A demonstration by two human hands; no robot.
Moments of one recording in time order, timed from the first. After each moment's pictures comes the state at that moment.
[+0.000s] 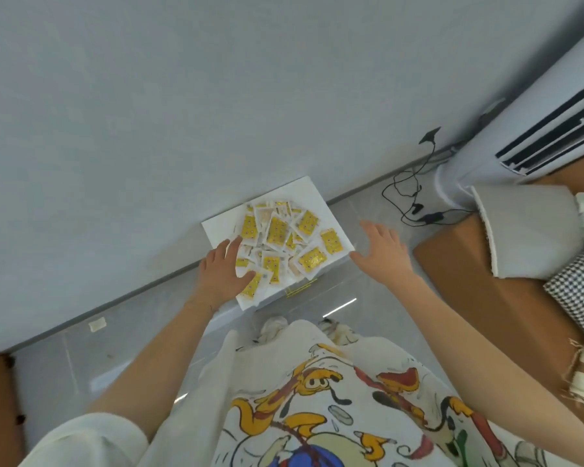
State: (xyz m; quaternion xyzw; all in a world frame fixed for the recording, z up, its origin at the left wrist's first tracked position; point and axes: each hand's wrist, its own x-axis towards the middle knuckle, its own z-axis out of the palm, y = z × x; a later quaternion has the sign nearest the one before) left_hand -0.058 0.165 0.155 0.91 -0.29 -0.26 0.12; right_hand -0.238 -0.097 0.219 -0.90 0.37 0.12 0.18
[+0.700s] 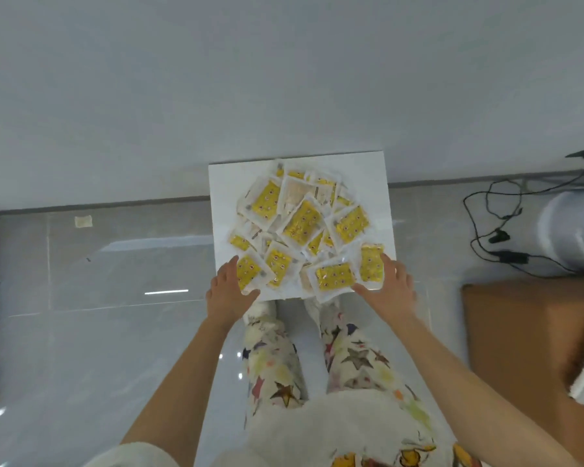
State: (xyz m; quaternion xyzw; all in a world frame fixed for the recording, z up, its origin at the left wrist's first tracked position) left_hand -0.071 0.111 -0.083 0.90 0.06 -0.38 0.19; right_hand -0.151 -0.188 -0.052 -0.86 0.36 0.31 0.21
